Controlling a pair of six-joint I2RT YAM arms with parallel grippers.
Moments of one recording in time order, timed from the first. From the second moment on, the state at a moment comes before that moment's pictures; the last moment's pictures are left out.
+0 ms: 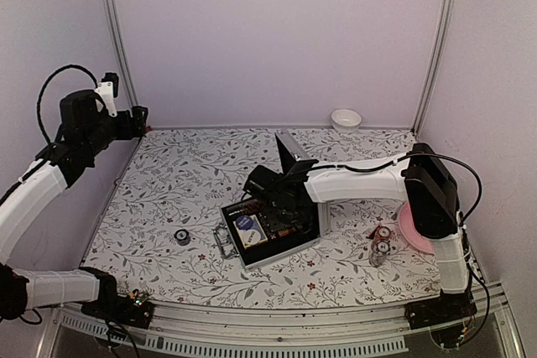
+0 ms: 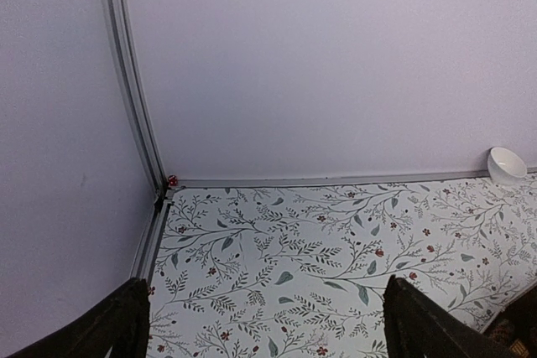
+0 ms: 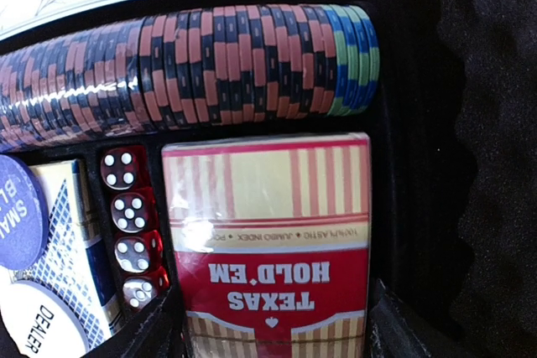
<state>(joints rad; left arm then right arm) -0.18 1.03 0.95 -0.14 -0.17 -0.04 1.07 2.18 1.69 -0.82 0.38 0.66</state>
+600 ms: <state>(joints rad) -0.18 1.03 0.95 -0.14 -0.16 -0.04 1.07 2.18 1.70 -0.81 0.40 0.67</state>
